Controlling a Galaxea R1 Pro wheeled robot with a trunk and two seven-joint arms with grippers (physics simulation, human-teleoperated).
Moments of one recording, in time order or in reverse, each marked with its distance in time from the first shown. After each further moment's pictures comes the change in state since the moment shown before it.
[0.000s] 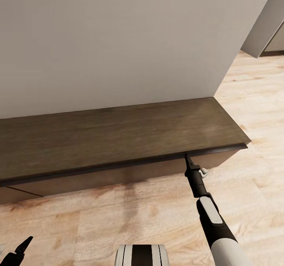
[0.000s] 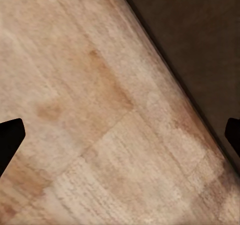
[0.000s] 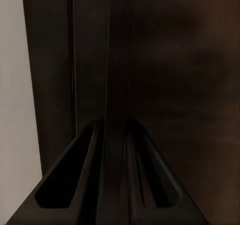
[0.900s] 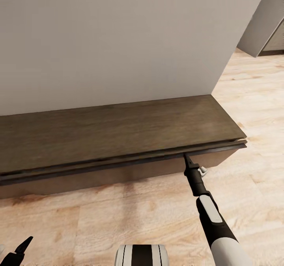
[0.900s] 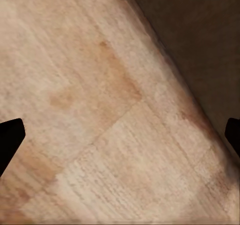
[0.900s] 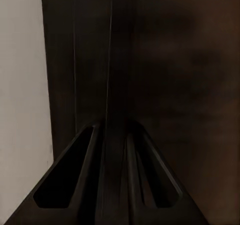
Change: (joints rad) left arm 0.000 -0.001 0.000 0.000 0.000 0.000 0.001; right arm -0.001 -0.001 0.018 -0.022 0.000 -0.001 -0.043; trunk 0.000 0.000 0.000
